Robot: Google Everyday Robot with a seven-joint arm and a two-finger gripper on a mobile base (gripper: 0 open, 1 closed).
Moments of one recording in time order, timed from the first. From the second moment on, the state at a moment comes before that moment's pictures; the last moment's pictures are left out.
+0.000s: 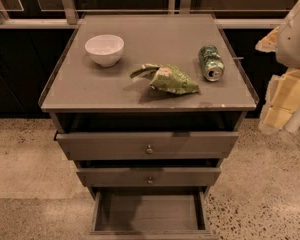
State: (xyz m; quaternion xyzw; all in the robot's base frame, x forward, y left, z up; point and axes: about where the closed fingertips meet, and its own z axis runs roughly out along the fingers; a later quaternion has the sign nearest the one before) arm 0.438 -0.217 0.976 -0.60 0.78 -0.03 0.16
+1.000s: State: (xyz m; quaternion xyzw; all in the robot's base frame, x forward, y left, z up) arm 0.471 -0.188 0.964 -0.62 0.76 -0.01 0.19
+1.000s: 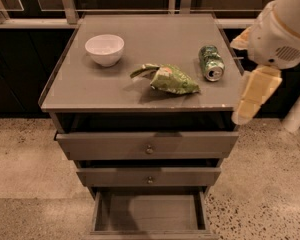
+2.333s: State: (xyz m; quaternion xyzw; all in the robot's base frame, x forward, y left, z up) arm 0.577 -0.029 0.860 -0.61 0.72 0.14 0.30
